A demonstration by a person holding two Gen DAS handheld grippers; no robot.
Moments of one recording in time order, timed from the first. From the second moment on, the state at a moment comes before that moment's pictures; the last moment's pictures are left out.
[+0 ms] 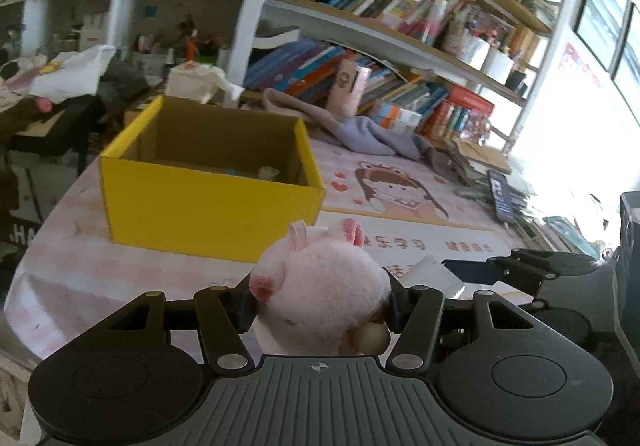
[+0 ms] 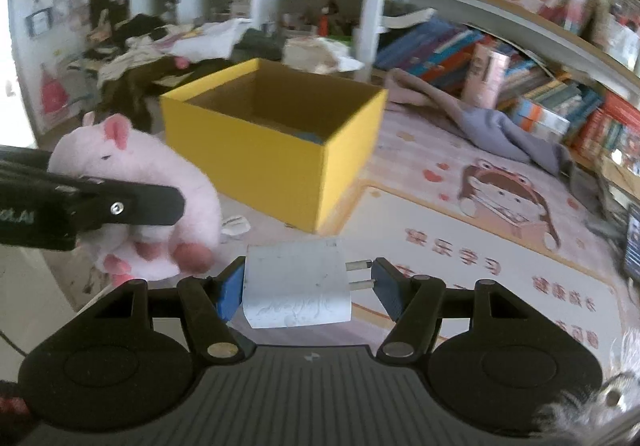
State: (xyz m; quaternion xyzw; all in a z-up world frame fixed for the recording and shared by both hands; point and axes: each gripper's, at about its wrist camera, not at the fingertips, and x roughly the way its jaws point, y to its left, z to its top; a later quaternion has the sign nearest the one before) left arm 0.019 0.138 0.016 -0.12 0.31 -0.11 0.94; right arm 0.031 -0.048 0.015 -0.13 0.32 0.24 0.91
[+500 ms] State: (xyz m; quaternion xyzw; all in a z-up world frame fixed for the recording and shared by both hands) left arm 0.047 0.151 0.048 -0.08 0.27 -0.06 0.96; right arm 0.063 -0.035 0.035 -0.15 0.25 0.28 0.92
